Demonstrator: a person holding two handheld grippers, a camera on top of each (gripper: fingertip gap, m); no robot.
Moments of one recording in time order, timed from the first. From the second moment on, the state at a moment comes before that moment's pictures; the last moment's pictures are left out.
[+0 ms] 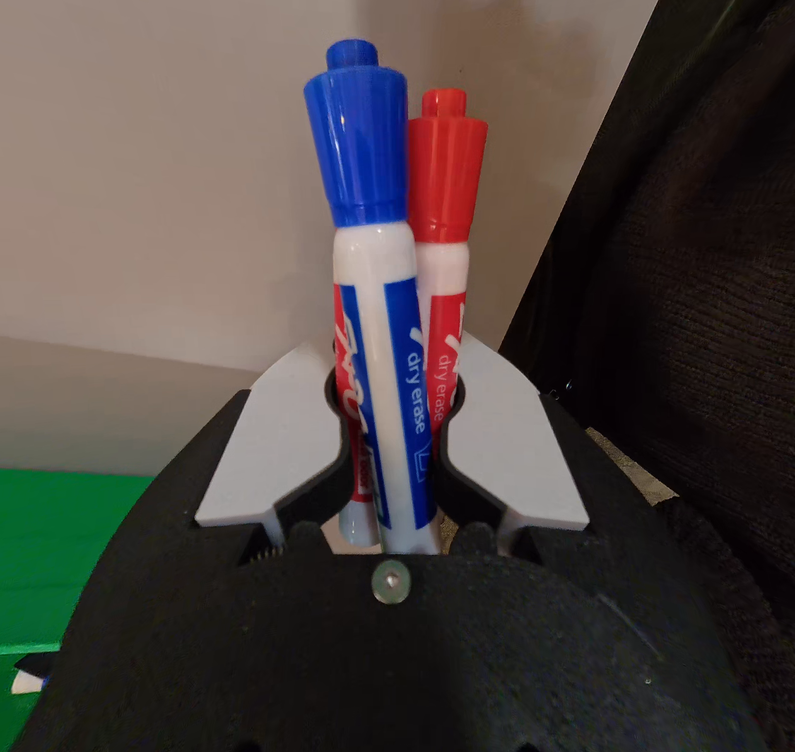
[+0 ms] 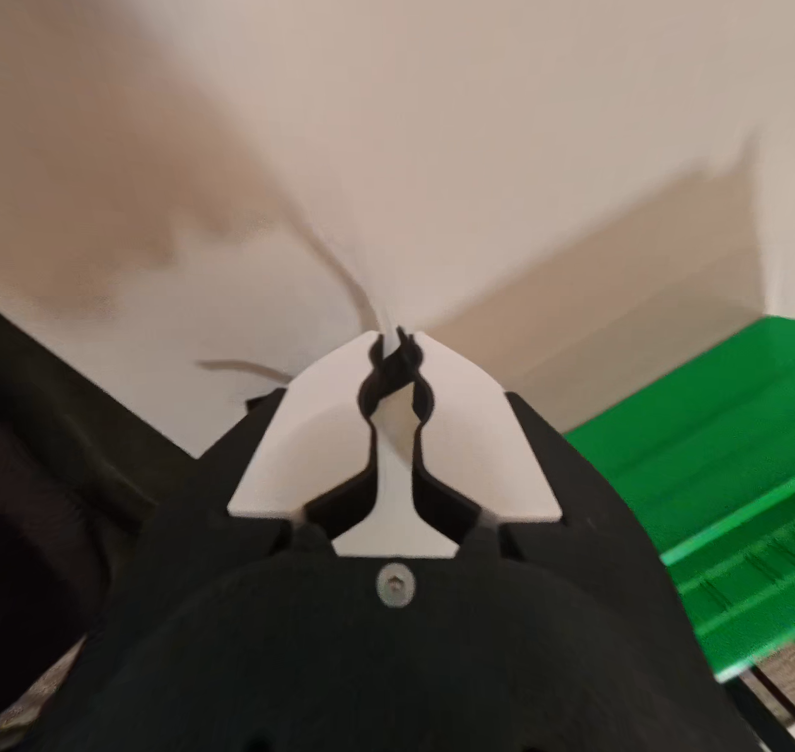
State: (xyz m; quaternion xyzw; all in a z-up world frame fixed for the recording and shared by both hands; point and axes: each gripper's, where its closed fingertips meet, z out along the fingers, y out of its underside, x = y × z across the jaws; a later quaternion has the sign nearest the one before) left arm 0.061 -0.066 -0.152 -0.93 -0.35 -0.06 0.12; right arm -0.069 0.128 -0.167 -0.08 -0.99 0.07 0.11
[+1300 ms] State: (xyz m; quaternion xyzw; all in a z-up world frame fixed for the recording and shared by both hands) left arm 0.061 -0.064 -0.163 -0.93 -0.35 -0.08 0.12; right arm -0.033 0.116 -0.198 0.04 -0.96 0.29 0.00
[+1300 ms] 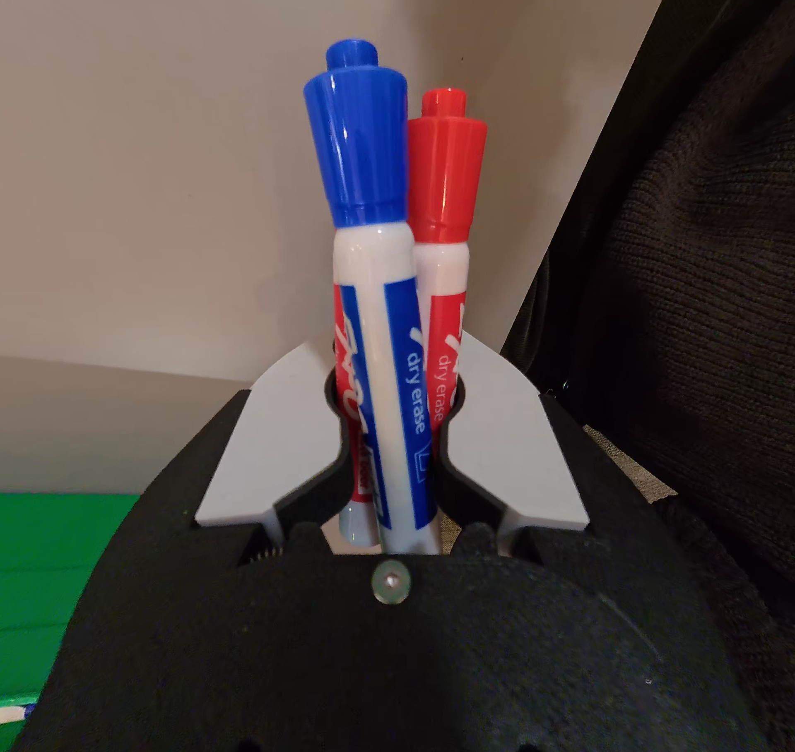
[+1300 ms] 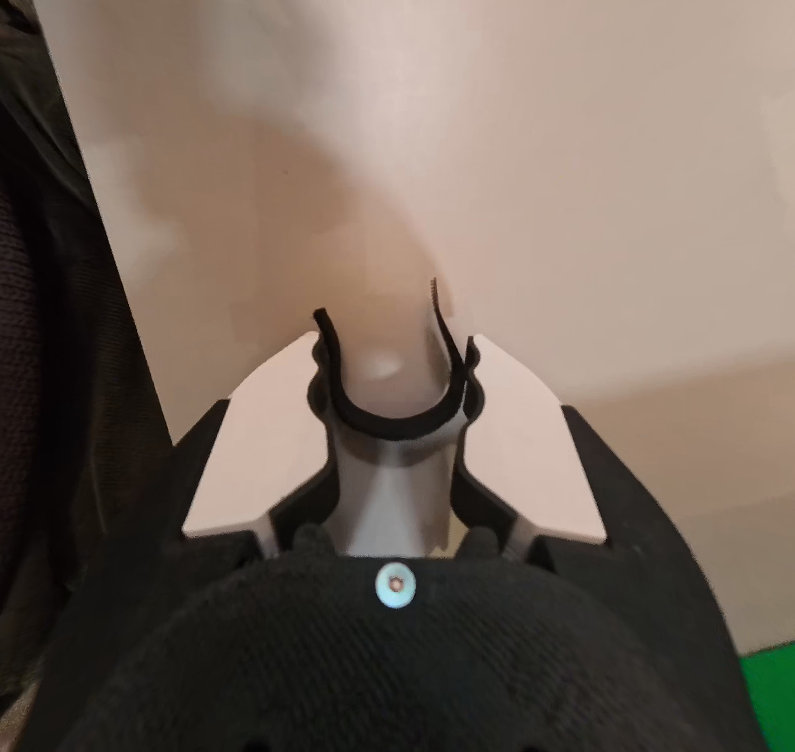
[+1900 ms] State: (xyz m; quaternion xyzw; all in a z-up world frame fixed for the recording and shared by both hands) left arm 0.061 -0.061 -0.161 -0.93 -0.34 -0.08 0.12; right arm -0.027 0.065 -0.170 -0.01 -0.91 0.41 0.04
